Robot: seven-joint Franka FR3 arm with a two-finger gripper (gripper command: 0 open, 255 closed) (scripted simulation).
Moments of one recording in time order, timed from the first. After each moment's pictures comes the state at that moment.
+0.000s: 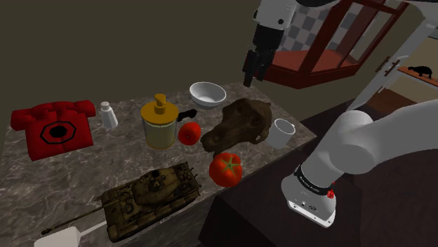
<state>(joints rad) 0.04 -0.65 0.08 -2.40 0.13 1.68 0.09</state>
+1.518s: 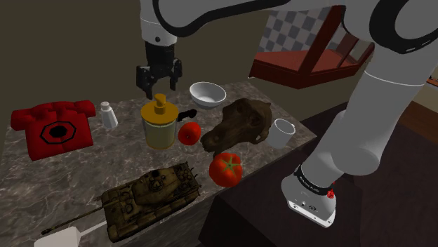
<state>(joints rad) 0.14 0.19 0.32 -1.79 -0.04 1.94 0.45</state>
